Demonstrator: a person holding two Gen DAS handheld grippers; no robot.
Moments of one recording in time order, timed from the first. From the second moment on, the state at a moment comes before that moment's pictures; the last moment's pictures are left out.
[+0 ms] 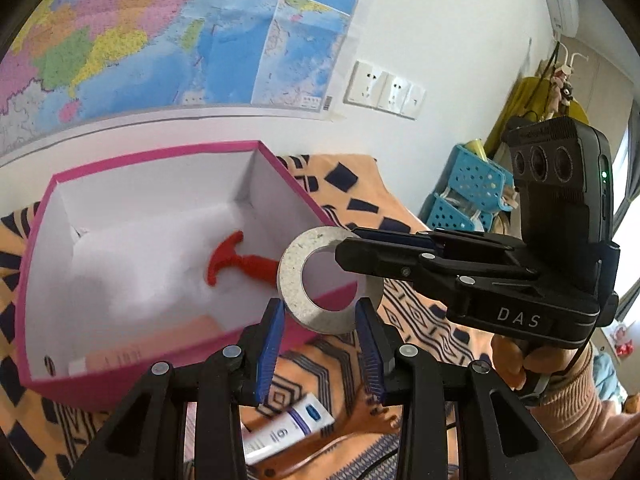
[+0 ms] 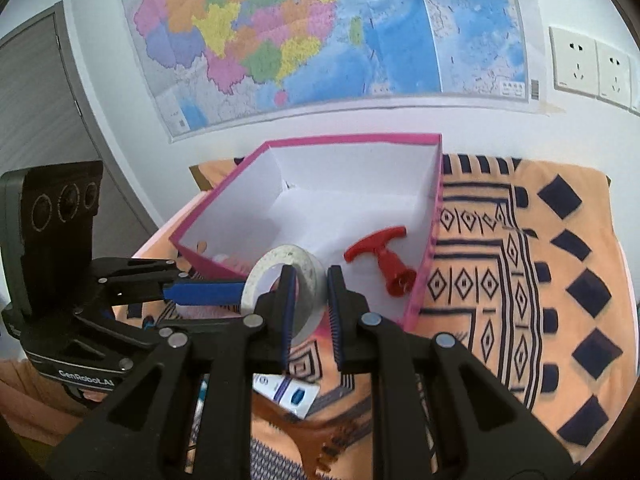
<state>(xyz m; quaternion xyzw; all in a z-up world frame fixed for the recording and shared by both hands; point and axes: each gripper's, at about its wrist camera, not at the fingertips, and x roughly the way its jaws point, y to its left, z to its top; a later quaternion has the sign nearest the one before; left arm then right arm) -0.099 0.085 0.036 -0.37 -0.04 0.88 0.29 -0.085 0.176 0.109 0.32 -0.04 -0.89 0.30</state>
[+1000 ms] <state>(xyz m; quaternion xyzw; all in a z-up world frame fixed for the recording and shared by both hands) -0.161 0.083 0.005 -0.44 -0.04 0.86 0.26 -0.149 0.157 0.078 0.39 0.00 -0.88 0.26</state>
